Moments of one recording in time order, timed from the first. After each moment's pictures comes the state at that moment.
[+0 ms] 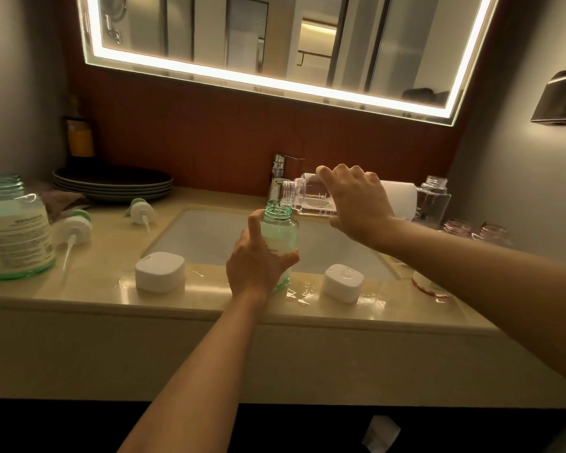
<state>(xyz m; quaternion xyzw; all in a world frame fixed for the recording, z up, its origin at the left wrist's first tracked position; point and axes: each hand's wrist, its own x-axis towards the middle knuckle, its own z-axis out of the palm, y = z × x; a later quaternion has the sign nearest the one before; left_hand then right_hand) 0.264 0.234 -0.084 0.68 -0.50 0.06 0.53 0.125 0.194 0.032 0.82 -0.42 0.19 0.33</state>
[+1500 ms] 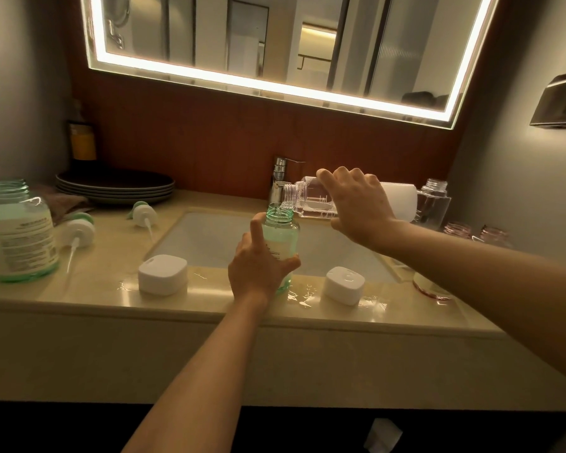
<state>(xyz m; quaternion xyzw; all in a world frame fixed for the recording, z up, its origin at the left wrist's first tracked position) 0.265 0.234 -0.087 0.68 -0.51 0.06 0.53 0.125 0.194 0.033 0.83 -0.41 0.18 0.34</state>
